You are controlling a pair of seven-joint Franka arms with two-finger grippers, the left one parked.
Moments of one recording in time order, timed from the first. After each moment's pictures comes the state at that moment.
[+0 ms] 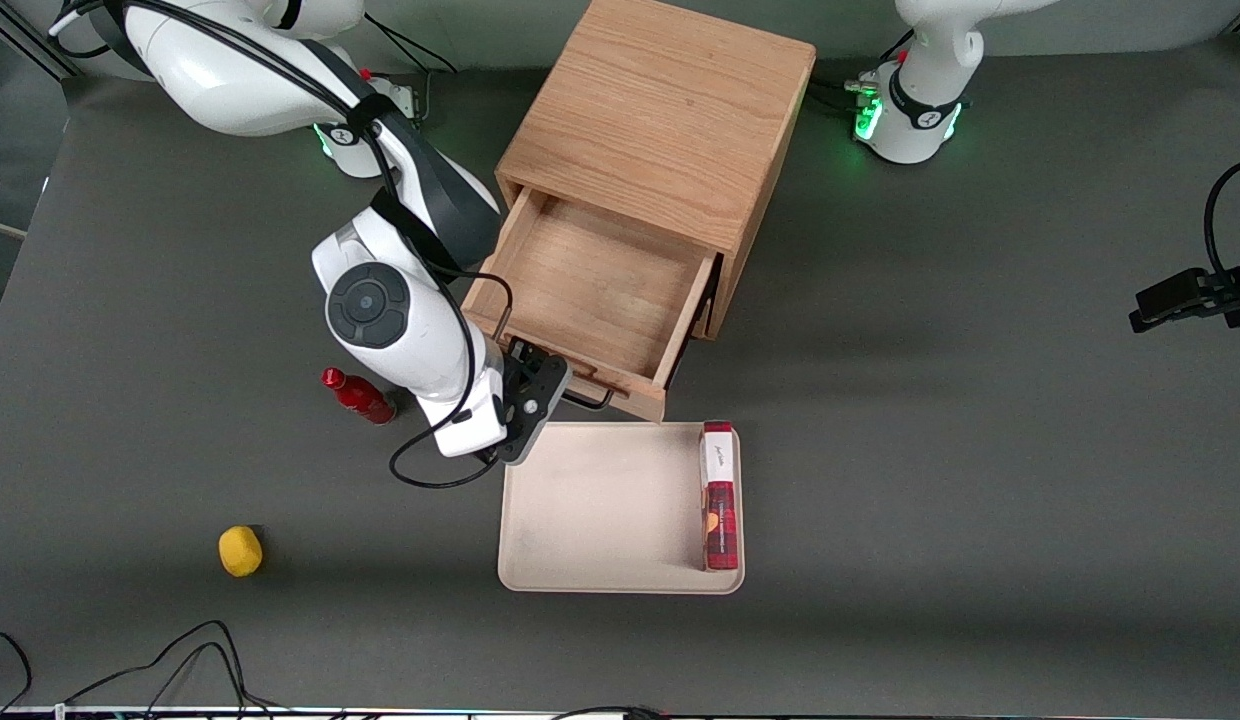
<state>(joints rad) 0.18 0.62 0.44 -1.33 -0.12 1.98 -0.47</state>
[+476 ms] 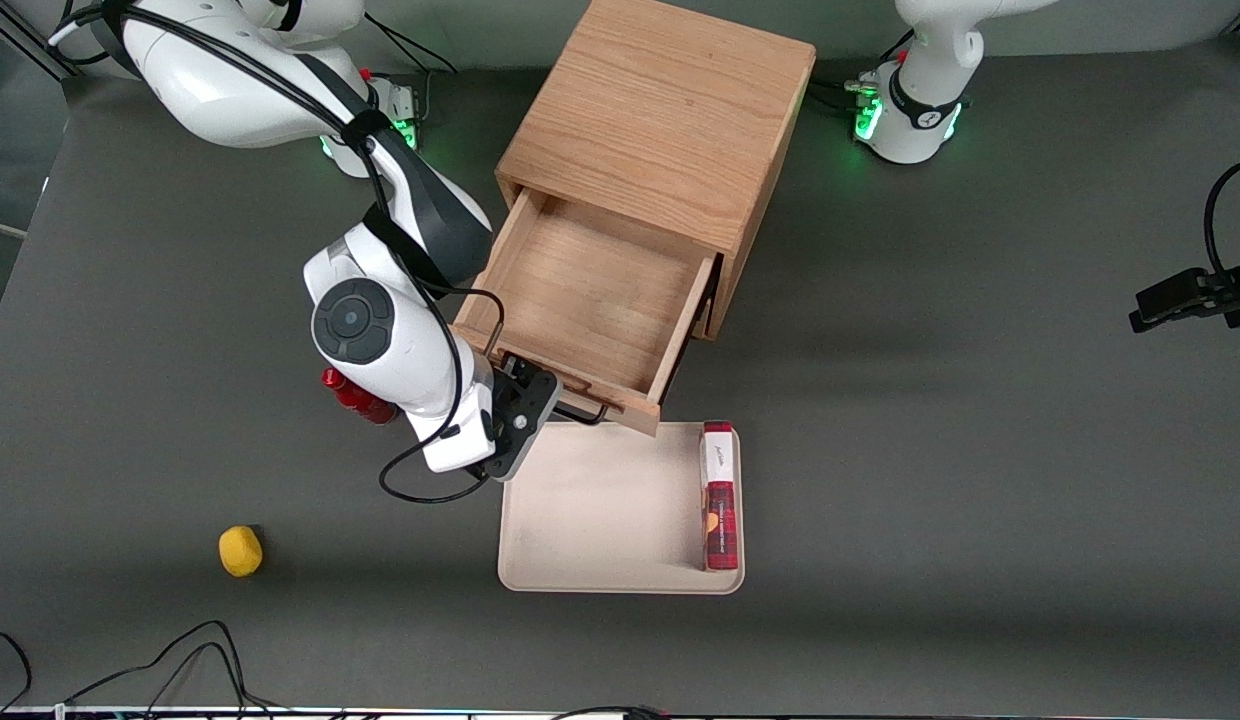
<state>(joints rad) 0.18 0.63 0.43 -1.31 -0.12 2.00 -0.49</state>
